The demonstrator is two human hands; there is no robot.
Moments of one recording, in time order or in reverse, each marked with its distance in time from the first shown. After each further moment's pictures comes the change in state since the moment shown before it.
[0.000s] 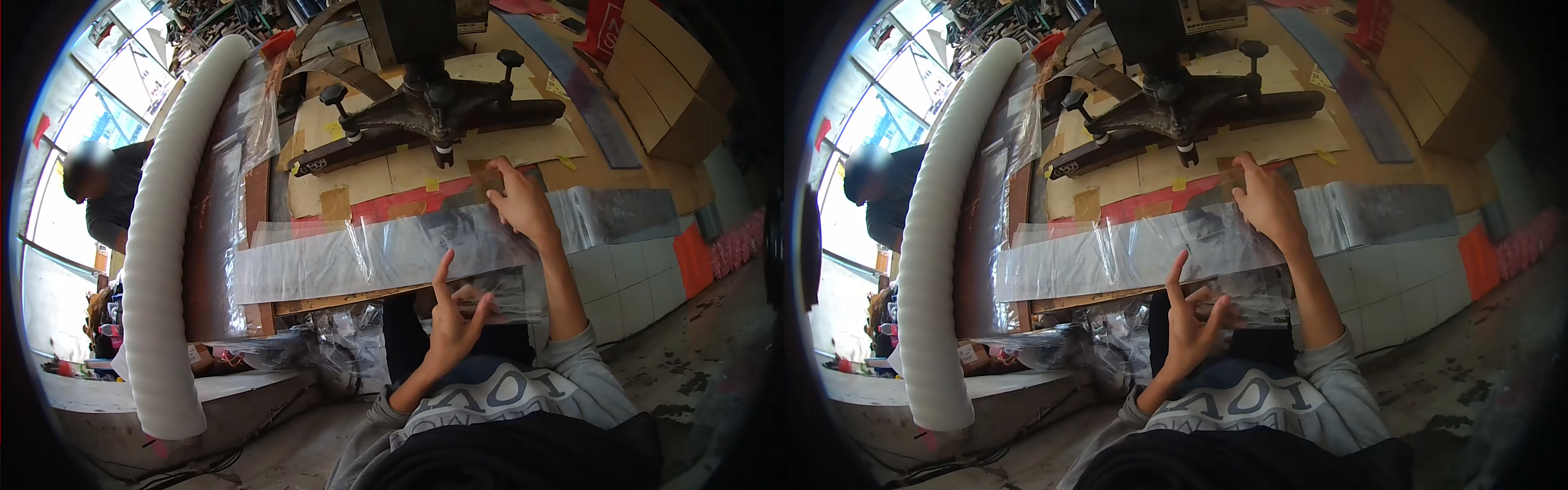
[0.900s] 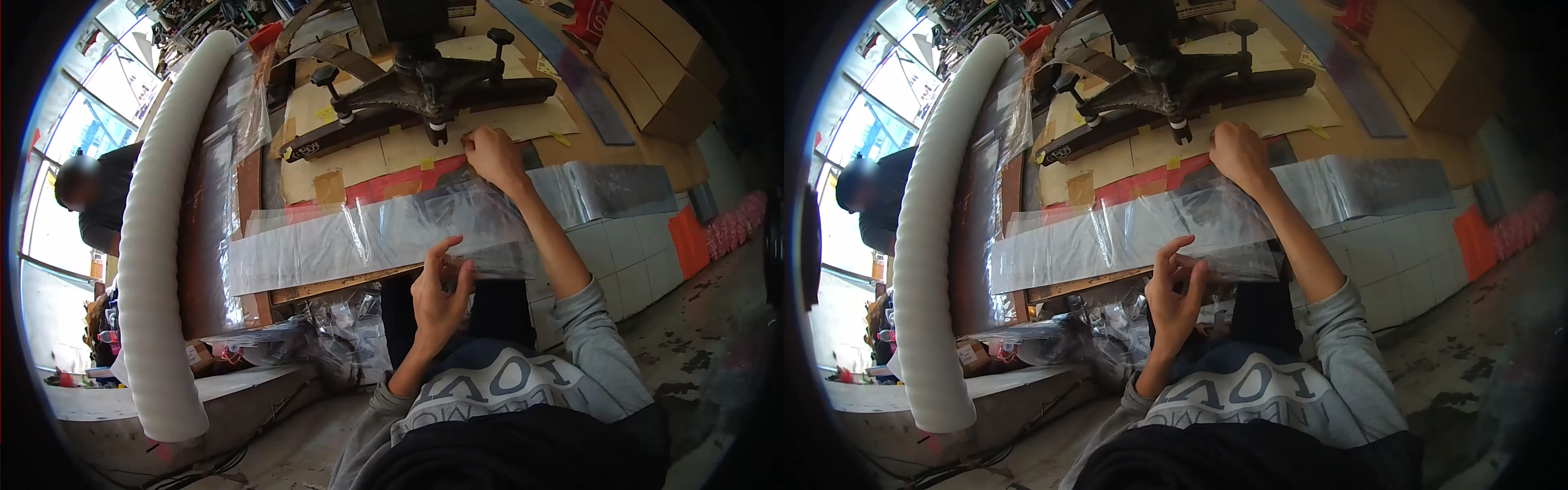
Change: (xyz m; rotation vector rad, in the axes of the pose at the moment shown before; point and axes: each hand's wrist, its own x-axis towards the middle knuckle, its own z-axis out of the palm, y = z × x) left_hand 0.006 0.005 -0.017 0.286 0.203 0.239; right_hand 0.052 0.019 0.043 -0.228 0.207 -0.172
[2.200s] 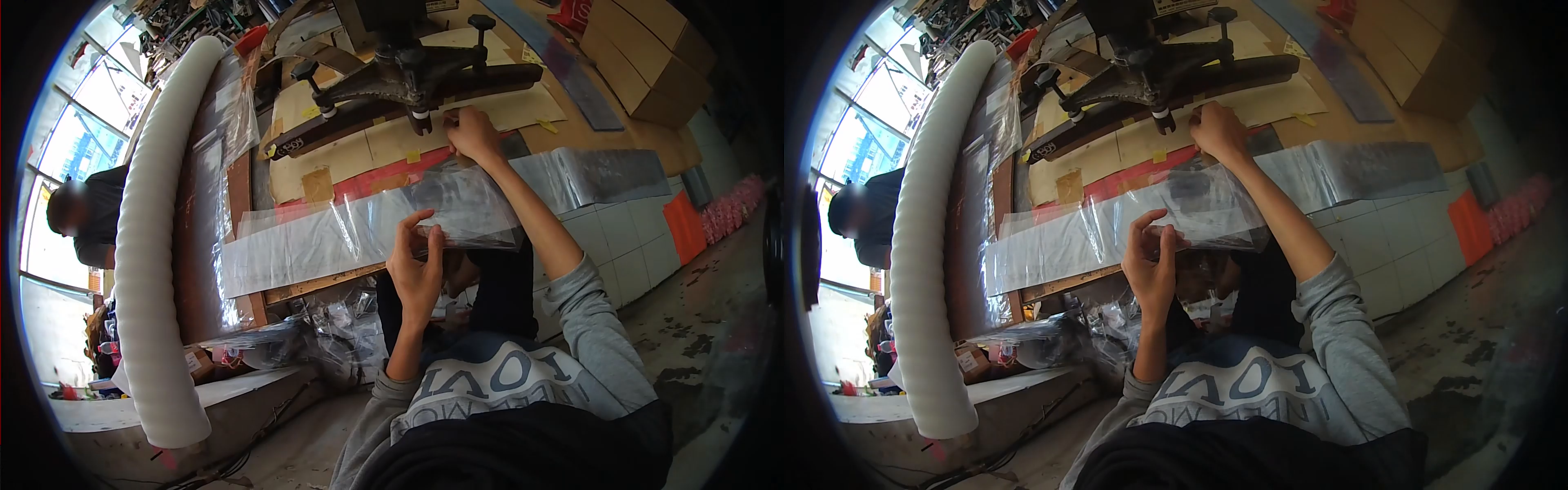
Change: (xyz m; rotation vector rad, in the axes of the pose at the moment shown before) left_hand 0.019 -0.028 0.001 -0.048 0.117 -0.064; right_hand 0.023 0.009 0.018 0.231 -0.075 0.224
